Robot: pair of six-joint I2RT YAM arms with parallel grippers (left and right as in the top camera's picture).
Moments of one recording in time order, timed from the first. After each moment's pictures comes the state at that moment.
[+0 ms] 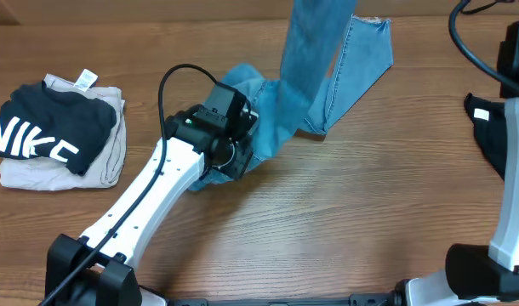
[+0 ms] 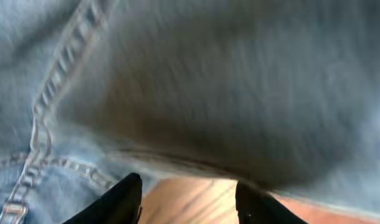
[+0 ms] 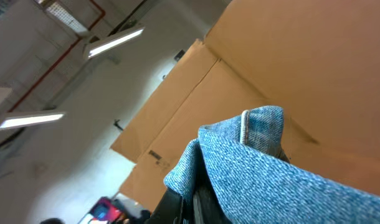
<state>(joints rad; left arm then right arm) -0.46 1.61 1.28 -0.95 0.06 -0.01 -0.04 1.70 2.18 0.09 -1.17 1.36</state>
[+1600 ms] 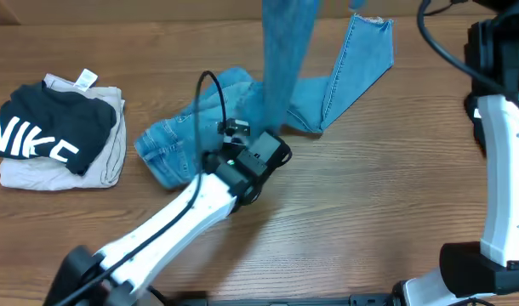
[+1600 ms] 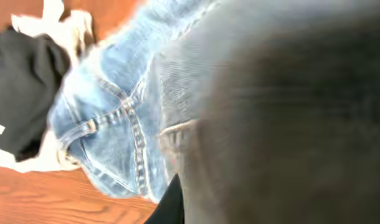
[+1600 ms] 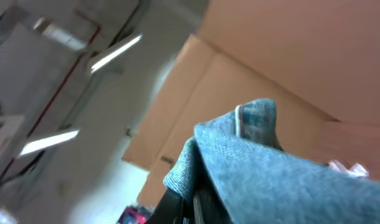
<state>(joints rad) -0.72 1.52 1.12 -0.92 -0.69 -0.50 0.04 1.72 2.18 -0.11 -1.07 1.33</state>
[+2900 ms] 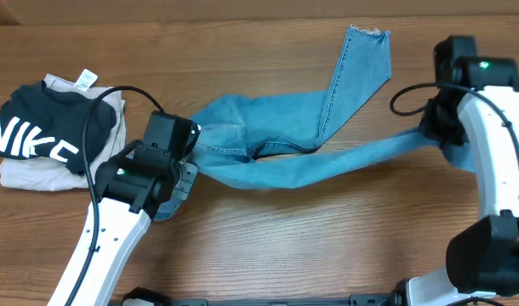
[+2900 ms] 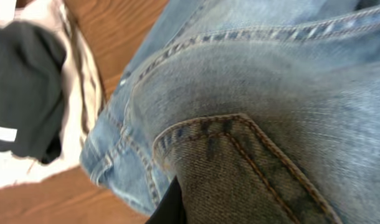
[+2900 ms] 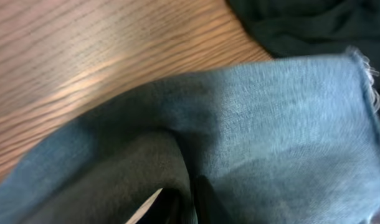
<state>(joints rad) -0.30 1.23 1.13 -1.07 -0.24 0.10 -0.08 1.73 1.59 -1.36 0.38 0.35</state>
